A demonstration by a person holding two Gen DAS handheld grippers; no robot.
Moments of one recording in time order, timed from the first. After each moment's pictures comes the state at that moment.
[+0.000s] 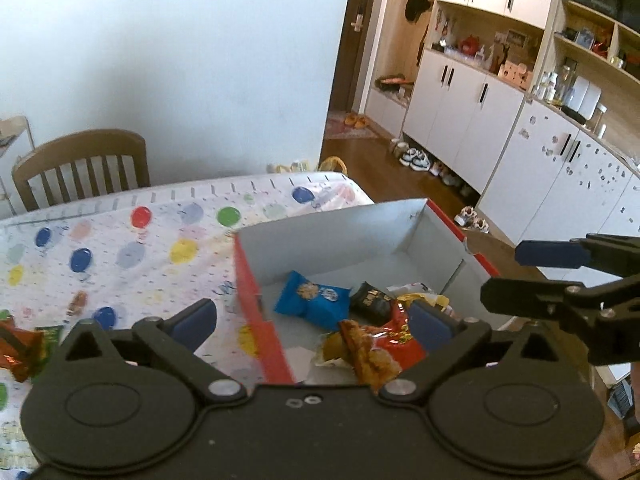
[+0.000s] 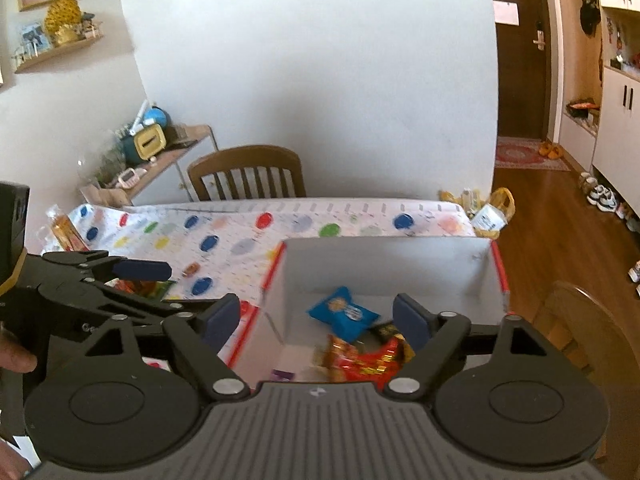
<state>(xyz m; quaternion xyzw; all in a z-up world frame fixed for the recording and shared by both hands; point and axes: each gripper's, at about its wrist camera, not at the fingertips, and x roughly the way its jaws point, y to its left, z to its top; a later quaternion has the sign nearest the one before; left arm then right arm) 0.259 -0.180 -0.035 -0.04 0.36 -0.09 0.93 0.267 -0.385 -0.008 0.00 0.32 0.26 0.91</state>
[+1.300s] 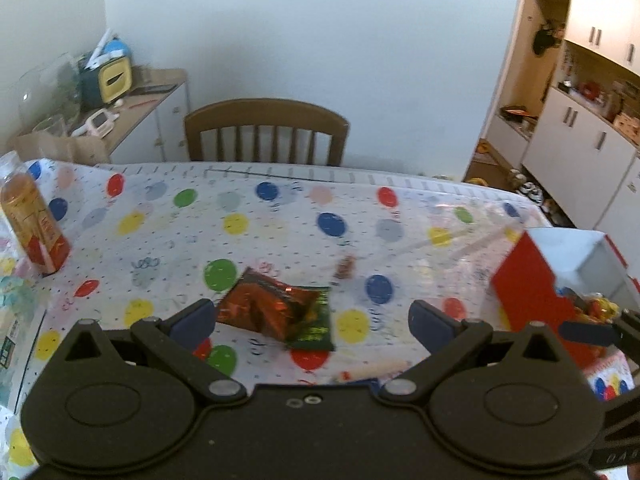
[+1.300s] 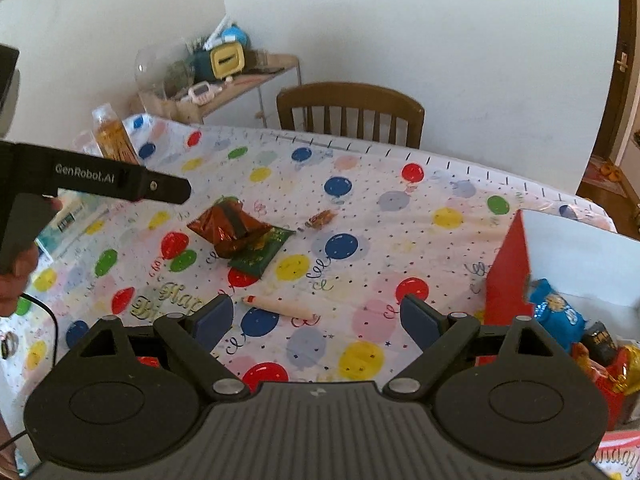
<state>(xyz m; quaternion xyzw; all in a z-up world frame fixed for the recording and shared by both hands) 0.208 0.080 -0.059 -0.09 0.37 0.08 0.92 0.240 -0.138 -0.089 -0.10 0.36 0.32 0.87</state>
